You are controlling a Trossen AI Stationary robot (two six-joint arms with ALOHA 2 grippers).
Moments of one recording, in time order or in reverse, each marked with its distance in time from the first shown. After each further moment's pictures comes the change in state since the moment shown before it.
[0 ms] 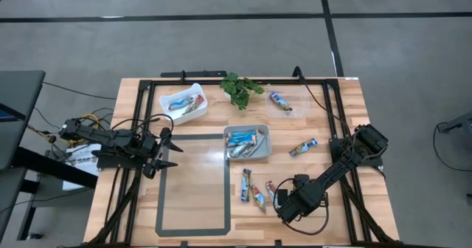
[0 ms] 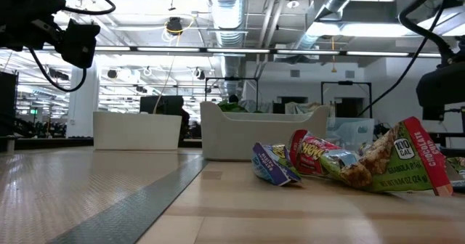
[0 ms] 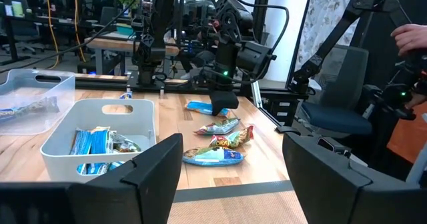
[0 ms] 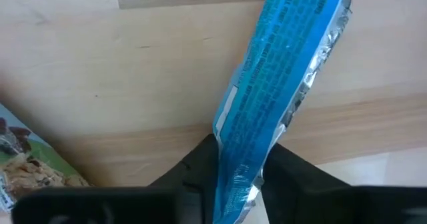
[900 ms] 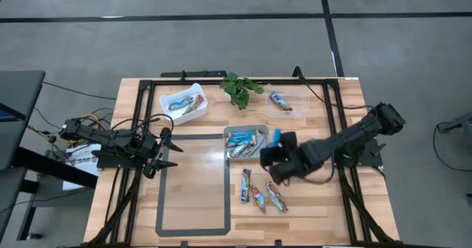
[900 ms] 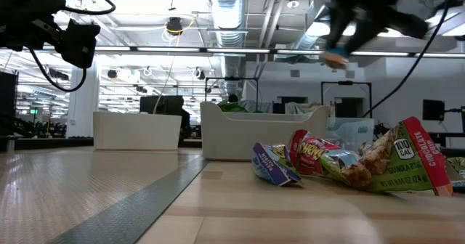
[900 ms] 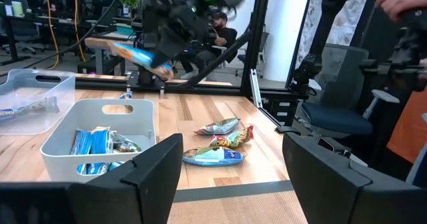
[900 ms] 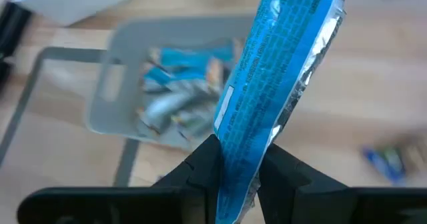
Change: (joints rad) left arm 0.000 0.000 0.000 0.000 0.000 0.000; right arm -0.288 -0.311 0.080 -0.057 0.754 -0.555
